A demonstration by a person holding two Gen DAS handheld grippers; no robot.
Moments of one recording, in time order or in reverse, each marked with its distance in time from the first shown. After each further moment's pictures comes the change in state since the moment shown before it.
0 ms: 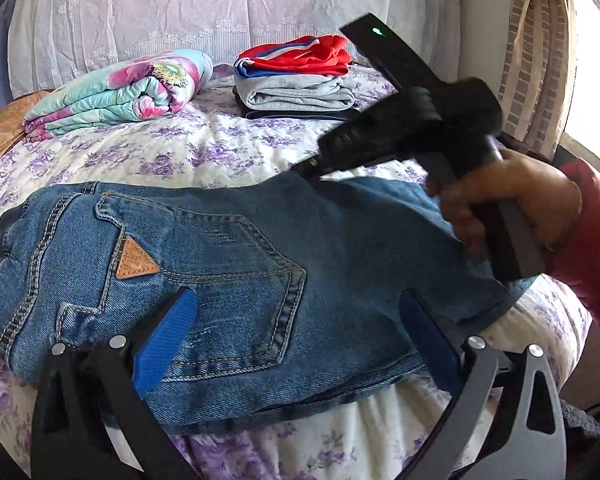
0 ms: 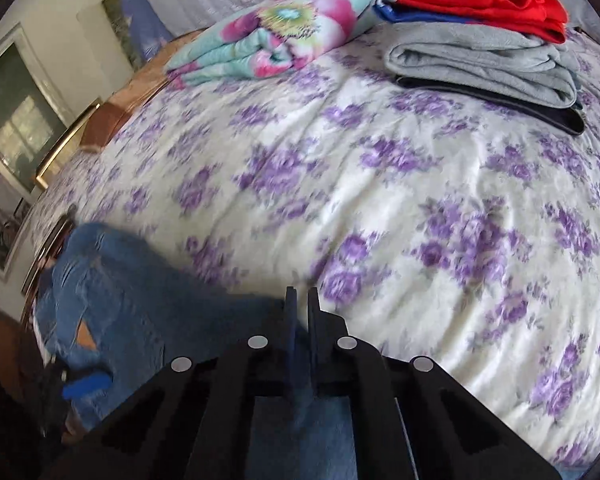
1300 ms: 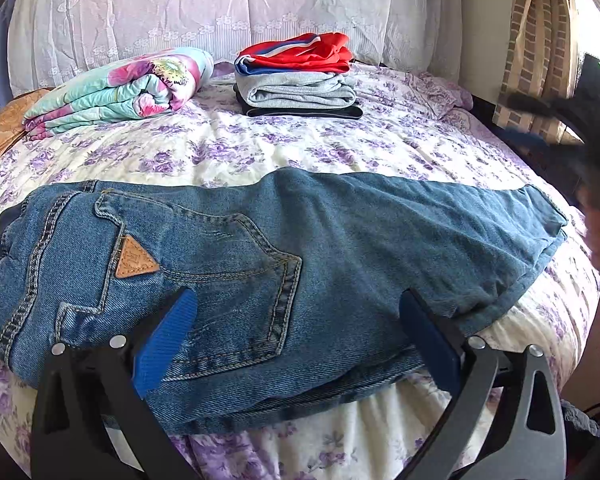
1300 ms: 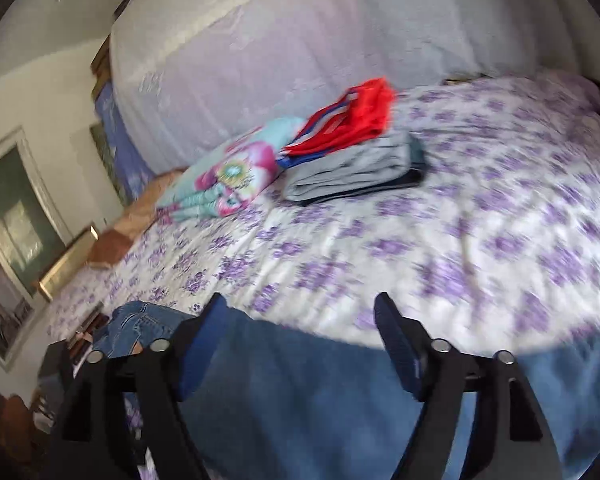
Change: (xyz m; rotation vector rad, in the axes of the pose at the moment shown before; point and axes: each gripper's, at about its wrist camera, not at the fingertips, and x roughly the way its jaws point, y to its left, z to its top) left arm 0.002 0.004 -0.001 0.001 0.005 0.005; right arm -0.212 -0.082 -0.132 0.268 -0.483 -0.100
